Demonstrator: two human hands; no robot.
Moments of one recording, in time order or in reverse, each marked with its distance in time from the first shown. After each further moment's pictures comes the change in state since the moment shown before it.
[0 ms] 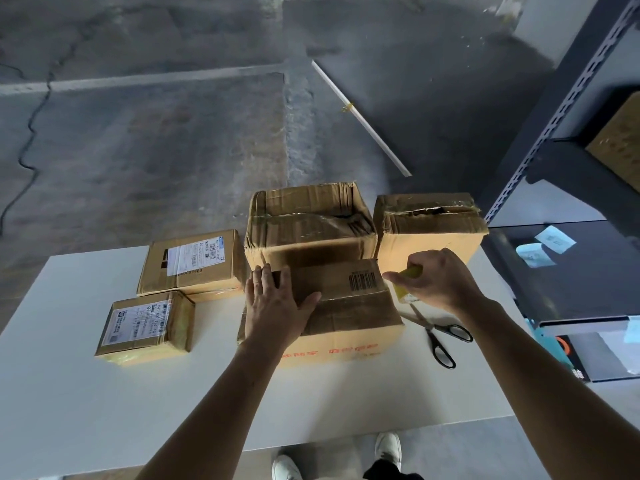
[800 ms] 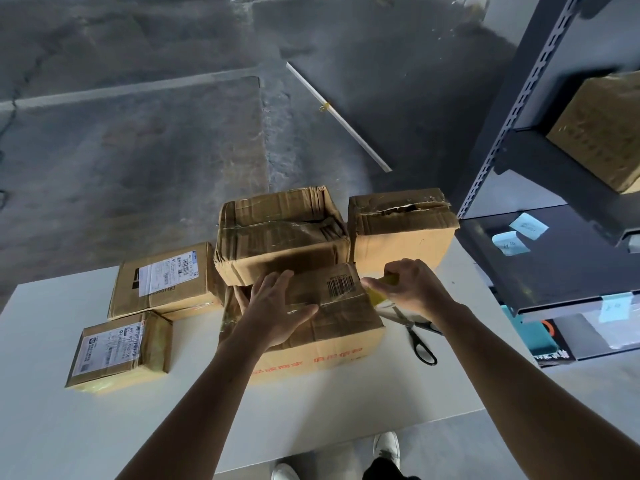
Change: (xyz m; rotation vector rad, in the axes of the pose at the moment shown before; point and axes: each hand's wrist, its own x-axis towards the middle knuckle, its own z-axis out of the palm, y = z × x) left_hand 0.012 0.031 -0.020 -0.268 -0.208 0.116; right_hand -0.001 0.028 0.024 0.103 -0.052 0.108
